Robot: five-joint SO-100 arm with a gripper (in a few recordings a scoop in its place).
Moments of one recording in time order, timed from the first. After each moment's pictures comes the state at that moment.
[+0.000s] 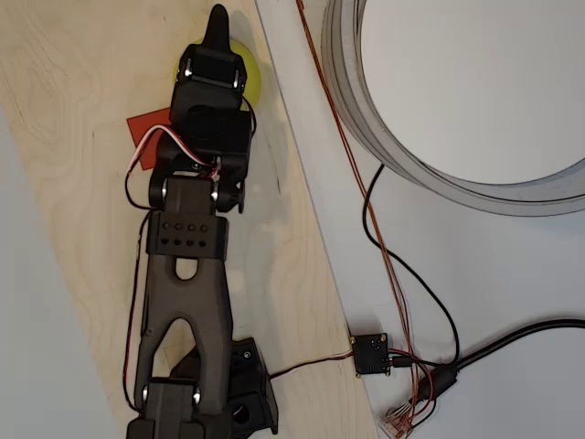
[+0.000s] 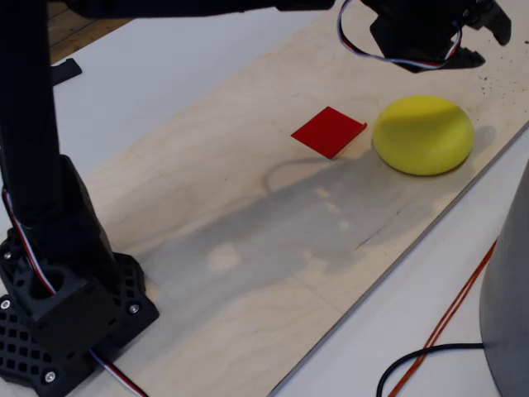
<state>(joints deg) 110.6 68.6 86.8 25.7 16.2</state>
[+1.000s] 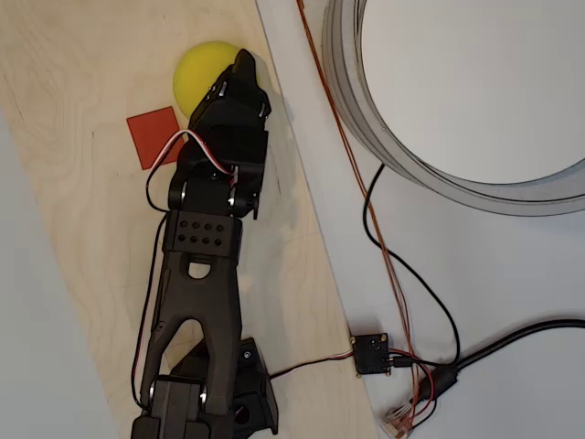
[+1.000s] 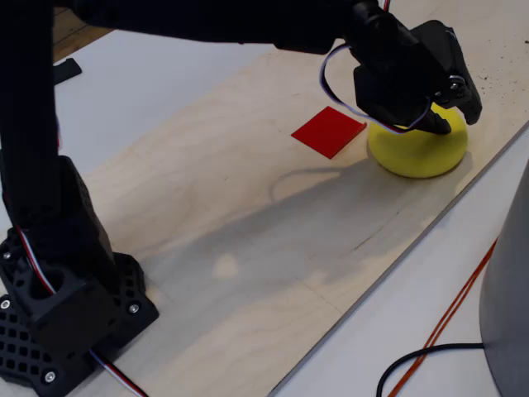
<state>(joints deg) 112.1 67.8 95.6 29.1 29.6</state>
